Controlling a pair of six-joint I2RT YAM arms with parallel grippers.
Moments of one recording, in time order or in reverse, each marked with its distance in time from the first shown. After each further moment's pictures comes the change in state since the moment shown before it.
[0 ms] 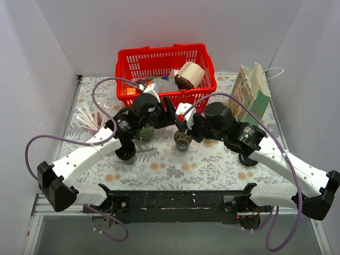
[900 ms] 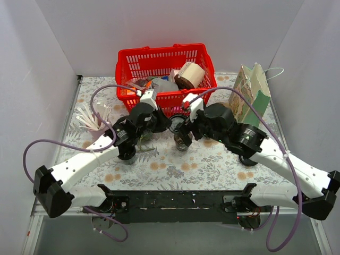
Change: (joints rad) left arm 0.004 -0.032 -0.162 0.140 -0.071 0.120; right arm 0.038 0.016 0.000 0.038 0.196 0.246
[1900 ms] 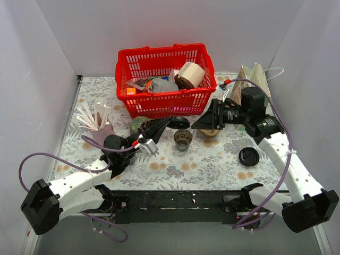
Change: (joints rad) left arm -0.001 -0.262 -0.592 1.249 0.513 1.347; right arm -0.617 -0.039 -0.115 0.068 -1.015 0.668
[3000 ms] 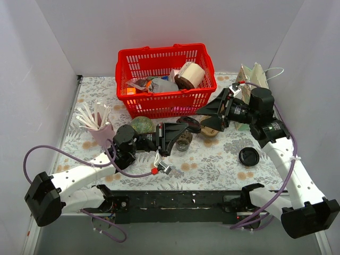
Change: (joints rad) left arm -0.062 0.087 0.151 -0.248 0.317 0.918; right arm -0.077 -0.071 -0.043 0.109 0.077 0.517
